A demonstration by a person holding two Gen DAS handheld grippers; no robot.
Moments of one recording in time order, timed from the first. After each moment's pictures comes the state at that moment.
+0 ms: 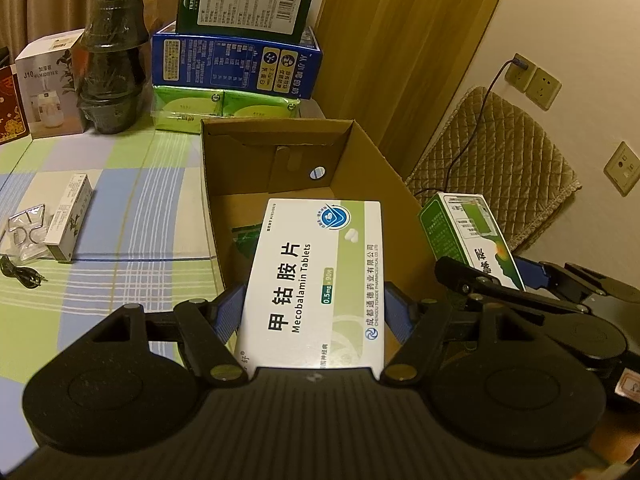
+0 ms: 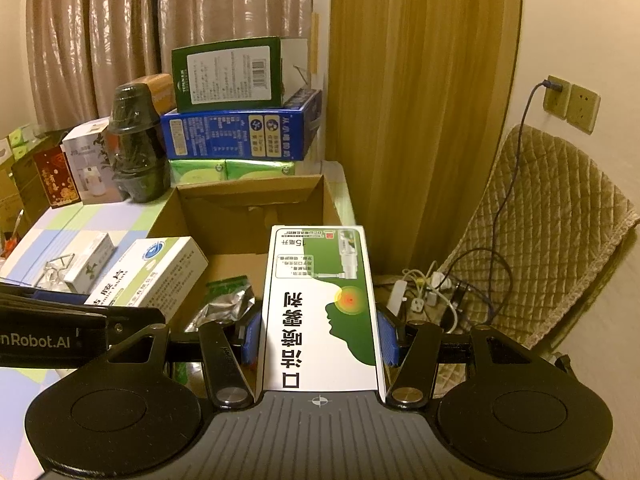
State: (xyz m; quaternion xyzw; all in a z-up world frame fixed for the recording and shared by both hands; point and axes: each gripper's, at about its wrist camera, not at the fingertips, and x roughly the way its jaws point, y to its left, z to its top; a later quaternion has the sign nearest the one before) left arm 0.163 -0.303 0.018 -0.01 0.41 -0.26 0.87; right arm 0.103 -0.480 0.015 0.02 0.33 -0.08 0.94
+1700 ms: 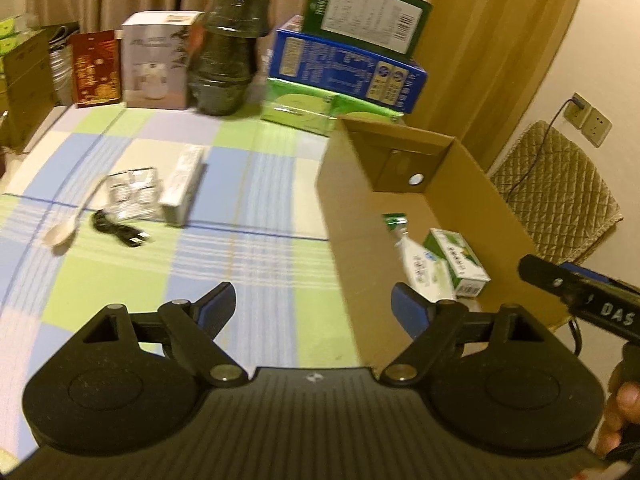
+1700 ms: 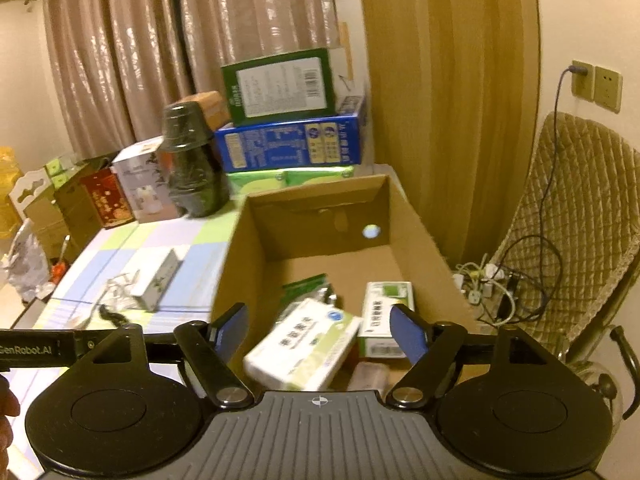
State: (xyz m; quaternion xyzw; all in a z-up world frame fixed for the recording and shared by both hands) left arm 0.150 -0.173 0.005 -0.05 0.40 -0.18 0.90; right arm 0.081 -0.428 0.022 0.08 0.31 -0.02 0.95
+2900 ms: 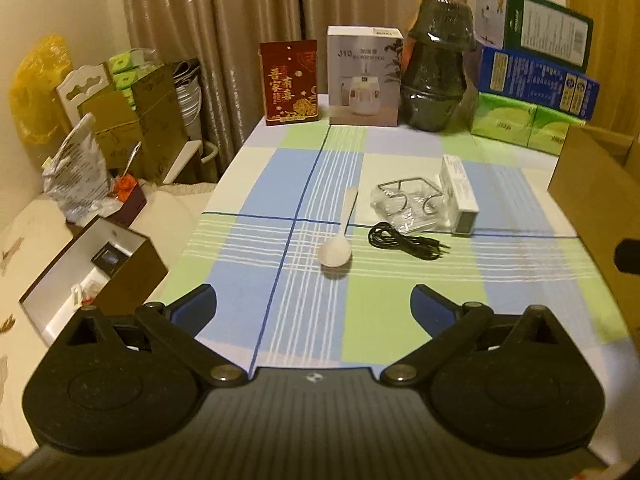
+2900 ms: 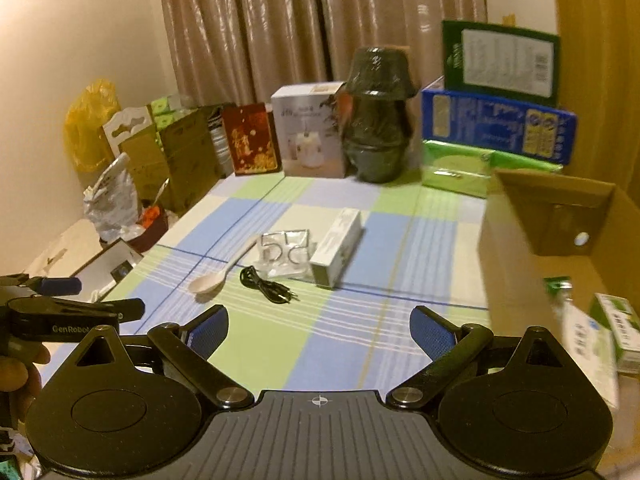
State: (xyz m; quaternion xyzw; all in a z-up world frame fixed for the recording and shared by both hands) left arm 0.195 0.041 -0.049 0.05 0.35 -0.03 0.93; right arm 0.154 -0.214 -0.042 0.02 0.32 0.13 0.94
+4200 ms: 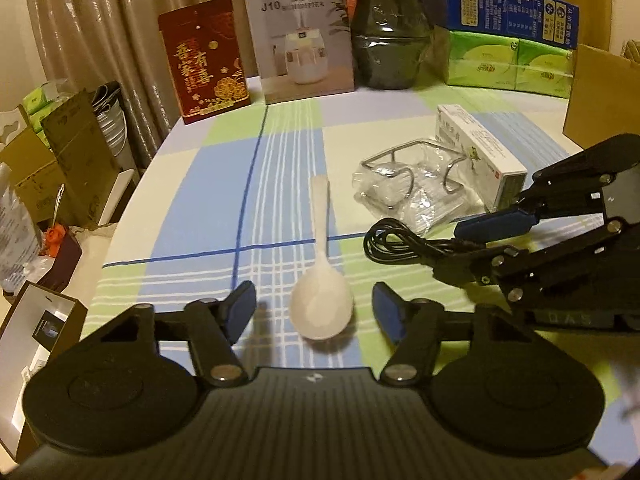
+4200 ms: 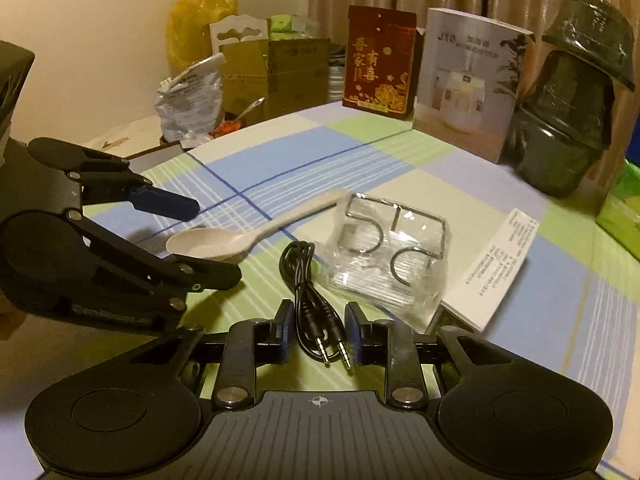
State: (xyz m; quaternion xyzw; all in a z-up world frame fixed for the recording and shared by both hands) left arm 0.311 0.028 -0.139 0.12 0.34 -0.13 0.92; right arm 0.298 -0.133 -0.173 -0.12 0.34 0.30 0.89
